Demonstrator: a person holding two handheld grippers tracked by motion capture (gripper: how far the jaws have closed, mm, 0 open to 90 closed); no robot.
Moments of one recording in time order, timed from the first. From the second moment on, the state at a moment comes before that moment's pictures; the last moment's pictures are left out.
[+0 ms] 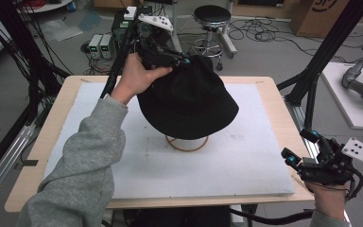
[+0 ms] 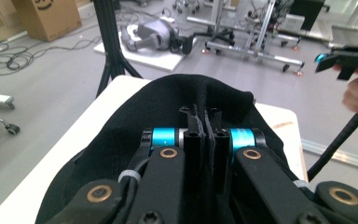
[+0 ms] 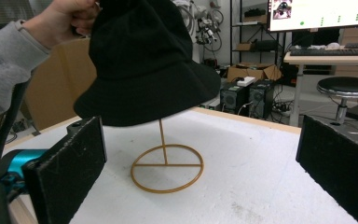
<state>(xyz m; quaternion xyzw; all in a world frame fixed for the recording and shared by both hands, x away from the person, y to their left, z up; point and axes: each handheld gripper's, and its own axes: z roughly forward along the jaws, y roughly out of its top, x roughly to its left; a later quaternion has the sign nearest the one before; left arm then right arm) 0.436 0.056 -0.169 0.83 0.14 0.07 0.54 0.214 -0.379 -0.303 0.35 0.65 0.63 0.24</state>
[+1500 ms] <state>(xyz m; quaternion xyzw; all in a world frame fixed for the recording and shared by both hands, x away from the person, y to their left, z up) 0.366 0.139 -0.198 0.78 0.24 0.17 0.55 0.230 -0.369 -0.312 0.36 0.66 0.62 0.24</state>
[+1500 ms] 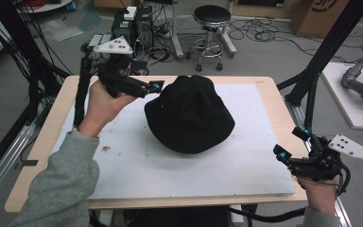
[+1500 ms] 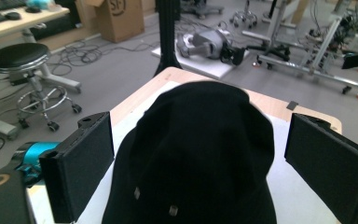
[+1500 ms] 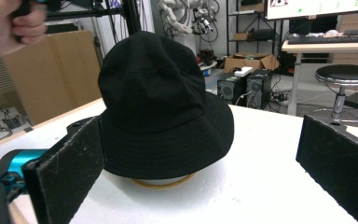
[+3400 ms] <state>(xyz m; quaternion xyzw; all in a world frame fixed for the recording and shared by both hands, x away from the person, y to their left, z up) 0.260 0.282 -0.328 0.69 0.41 0.28 0.53 0.264 -0.342 -0.314 0.44 0.64 0.55 0.30</state>
